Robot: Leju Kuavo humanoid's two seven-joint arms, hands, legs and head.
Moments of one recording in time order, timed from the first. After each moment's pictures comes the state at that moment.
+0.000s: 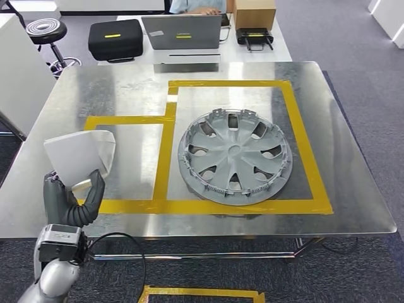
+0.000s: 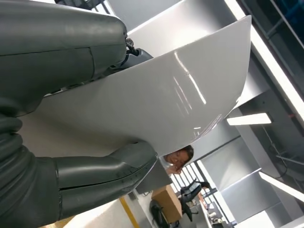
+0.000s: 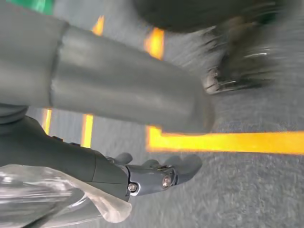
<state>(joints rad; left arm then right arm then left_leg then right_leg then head) -0.03 0.21 -0.42 -1.88 -0.51 0.58 -0.32 0.28 0.32 -0.61 -1.11 0.45 0.22 0.33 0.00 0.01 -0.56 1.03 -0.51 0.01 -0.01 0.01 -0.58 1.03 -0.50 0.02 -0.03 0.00</state>
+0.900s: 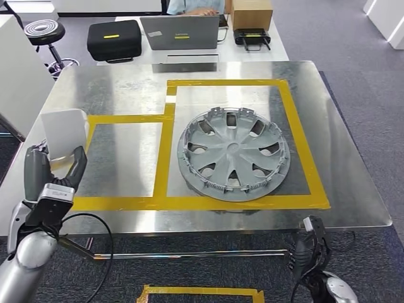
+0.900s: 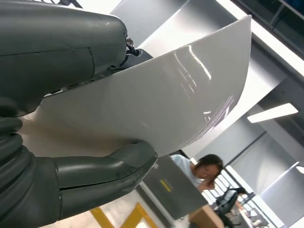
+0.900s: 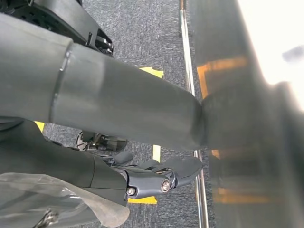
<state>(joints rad) -0.13 0.29 -0.29 -1.82 -0.60 0.43 -0.20 -0.01 -0.18 0.33 -1.17 -0.57 -0.23 0.36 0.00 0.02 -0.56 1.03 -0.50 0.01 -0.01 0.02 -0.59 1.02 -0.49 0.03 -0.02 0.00</state>
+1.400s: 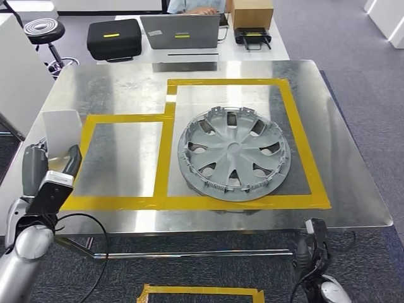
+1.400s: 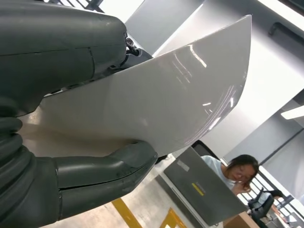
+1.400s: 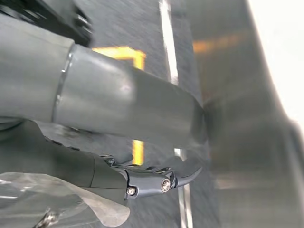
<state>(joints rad) -0.13 0.29 -0.23 -1.72 -0.60 0.42 -0.18 0.01 -0.16 0.35 -1.17 -0.50 -0.32 0.19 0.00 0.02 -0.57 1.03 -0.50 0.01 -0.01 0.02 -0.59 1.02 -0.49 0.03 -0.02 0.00</state>
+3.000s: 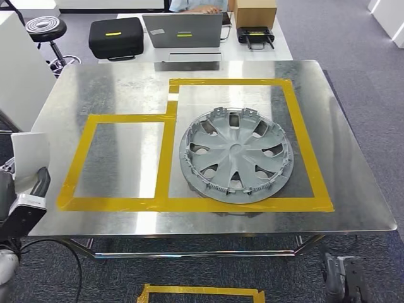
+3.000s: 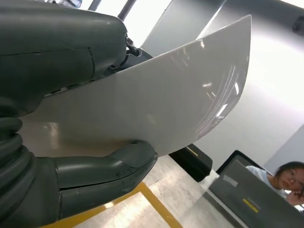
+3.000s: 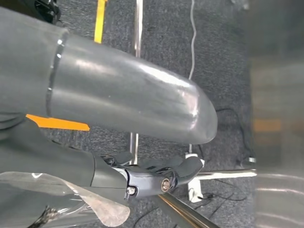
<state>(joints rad) 0.05 0.28 0.05 -1.83 -0.68 0.25 -0.24 0.19 0.07 -0.31 -1.12 0.09 0.18 -0.28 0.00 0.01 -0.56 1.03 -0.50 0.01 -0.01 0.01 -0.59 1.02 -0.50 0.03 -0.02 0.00</state>
